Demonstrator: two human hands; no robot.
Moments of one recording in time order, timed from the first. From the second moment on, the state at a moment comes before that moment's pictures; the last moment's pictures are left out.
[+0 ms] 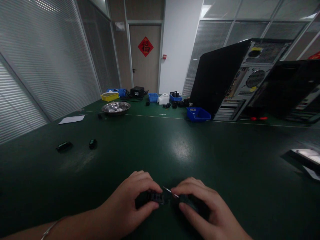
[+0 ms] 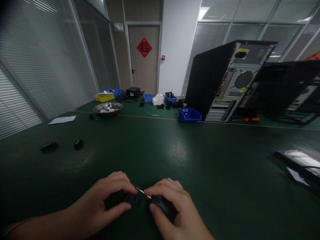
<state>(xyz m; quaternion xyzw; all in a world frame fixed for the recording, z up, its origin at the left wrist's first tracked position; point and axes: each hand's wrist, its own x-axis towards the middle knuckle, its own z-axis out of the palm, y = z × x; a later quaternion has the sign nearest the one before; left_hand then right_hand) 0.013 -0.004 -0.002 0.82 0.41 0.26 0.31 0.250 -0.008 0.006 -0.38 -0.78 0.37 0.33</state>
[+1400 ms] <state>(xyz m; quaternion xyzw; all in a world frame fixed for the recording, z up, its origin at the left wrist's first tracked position) 0.011 -0.015 0.022 0.88 0.31 0.19 0.31 0.248 -0.022 0.000 -0.38 -0.80 0.34 0.31</state>
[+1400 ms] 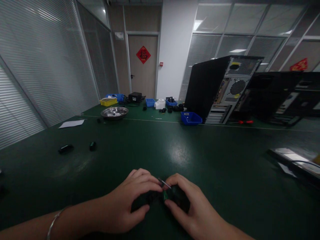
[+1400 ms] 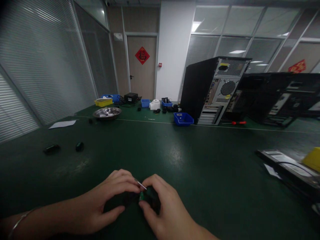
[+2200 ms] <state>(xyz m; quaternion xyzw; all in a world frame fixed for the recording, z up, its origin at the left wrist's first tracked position) 0.034 -0.026 0.004 0.82 0.43 0.22 0.31 0.238 -0.027 -0.004 -0.33 -0.81 0.35 0.34</state>
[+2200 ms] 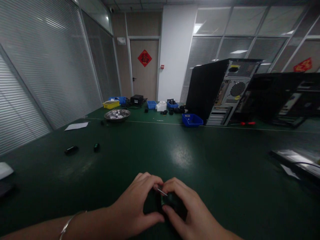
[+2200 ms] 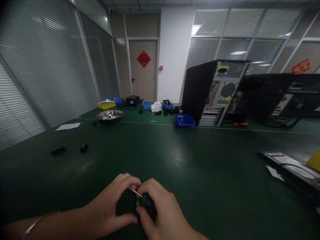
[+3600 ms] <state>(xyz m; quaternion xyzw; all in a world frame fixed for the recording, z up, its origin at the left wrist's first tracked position) -0.197 0.060 0.023 0.70 0.71 0.11 -0.03 0.247 -0.022 0.004 -0.33 -0.81 0.37 0.31</state>
